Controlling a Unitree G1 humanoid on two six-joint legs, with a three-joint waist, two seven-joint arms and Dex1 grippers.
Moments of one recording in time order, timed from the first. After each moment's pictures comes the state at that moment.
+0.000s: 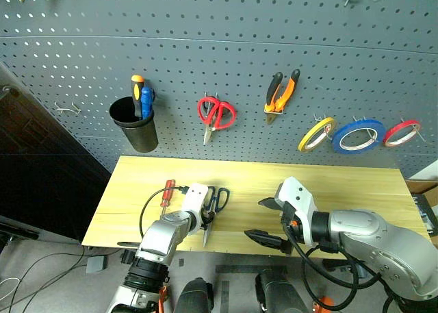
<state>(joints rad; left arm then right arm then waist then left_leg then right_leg) -0.27 0.22 -0.17 0.04 -0.10 0.95 -0.26 -0.21 -0.58 0.14 -0.83 0.61 1.18 0.54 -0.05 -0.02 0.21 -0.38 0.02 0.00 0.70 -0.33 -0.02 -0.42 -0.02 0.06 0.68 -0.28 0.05</state>
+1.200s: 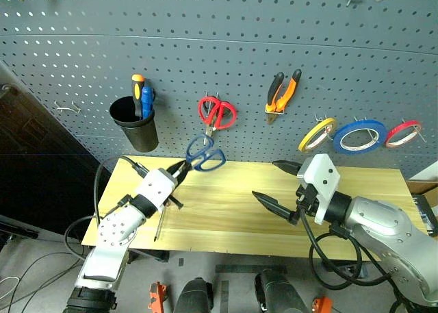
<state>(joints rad) -0.12 0.47 0.01 -0.12 -0.06 -0.21 -0.43 -0.17 -0.61 0.02 -0.83 0.50 0.82 0.50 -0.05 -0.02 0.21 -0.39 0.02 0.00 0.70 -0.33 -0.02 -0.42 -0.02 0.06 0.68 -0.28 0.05</state>
